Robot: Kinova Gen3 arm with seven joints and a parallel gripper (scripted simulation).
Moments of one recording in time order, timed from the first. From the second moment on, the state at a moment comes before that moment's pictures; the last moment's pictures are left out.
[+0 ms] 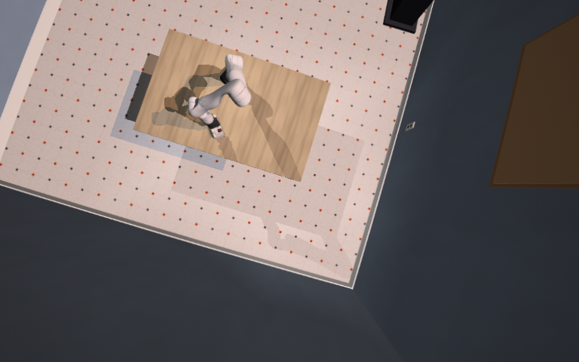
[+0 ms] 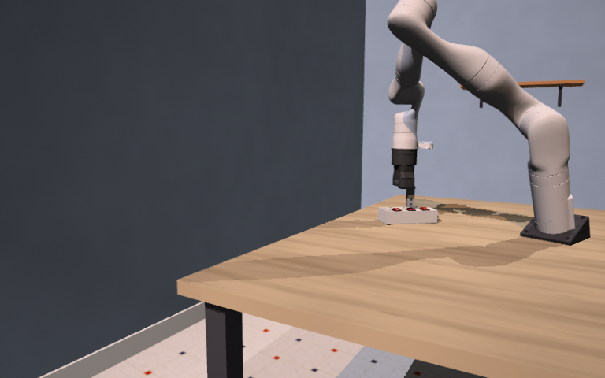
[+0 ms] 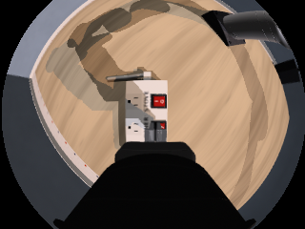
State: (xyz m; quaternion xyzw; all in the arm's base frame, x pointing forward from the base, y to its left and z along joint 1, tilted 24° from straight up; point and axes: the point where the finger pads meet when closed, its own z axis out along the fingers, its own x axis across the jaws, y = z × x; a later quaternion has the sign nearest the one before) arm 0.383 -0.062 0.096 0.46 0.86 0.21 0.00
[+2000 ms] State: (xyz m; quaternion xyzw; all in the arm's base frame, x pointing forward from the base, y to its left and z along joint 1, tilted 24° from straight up) arm 0.385 -0.060 0.090 0.46 0.86 0.21 0.01
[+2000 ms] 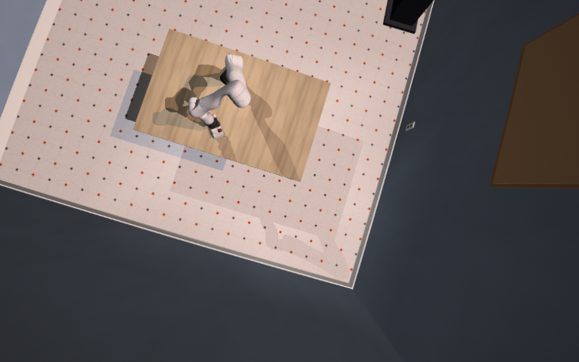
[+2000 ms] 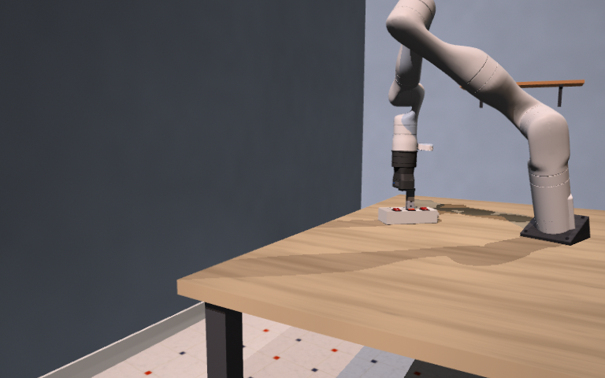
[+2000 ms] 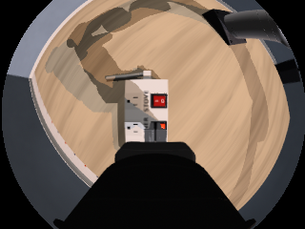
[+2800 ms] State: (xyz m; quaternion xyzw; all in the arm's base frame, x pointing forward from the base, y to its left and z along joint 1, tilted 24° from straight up) arm 0.379 -0.063 0.097 0.46 0.86 0.21 0.00
